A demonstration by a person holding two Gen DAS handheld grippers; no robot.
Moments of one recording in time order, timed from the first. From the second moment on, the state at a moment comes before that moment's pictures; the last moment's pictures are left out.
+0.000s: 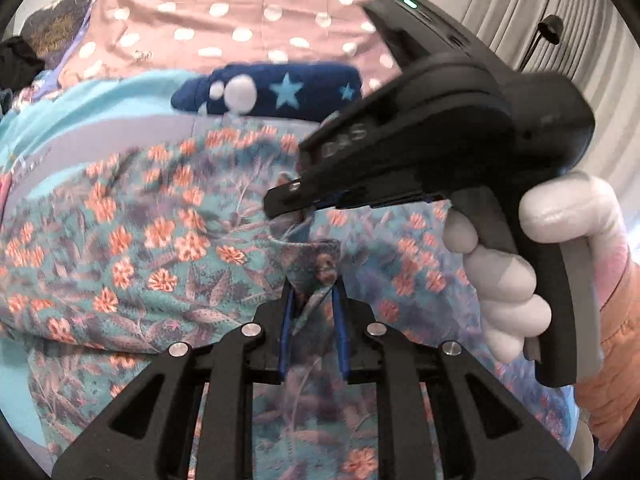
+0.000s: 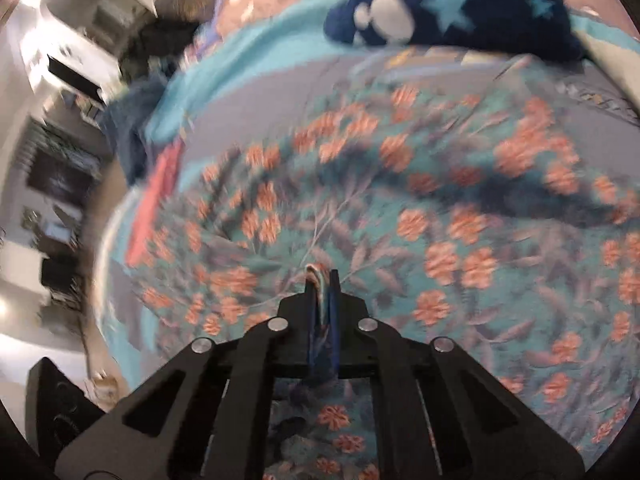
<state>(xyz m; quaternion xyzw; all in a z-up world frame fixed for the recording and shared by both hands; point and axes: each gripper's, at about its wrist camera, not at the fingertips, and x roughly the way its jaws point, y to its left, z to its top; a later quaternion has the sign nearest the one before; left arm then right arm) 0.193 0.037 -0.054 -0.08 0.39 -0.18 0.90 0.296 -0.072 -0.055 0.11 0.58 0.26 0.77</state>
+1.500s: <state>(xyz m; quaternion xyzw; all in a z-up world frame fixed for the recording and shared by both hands) 0.172 0.202 -0.087 -0.10 0.44 0.08 0.89 0.211 -0.244 -0.069 0.05 0.53 0.04 0.85</state>
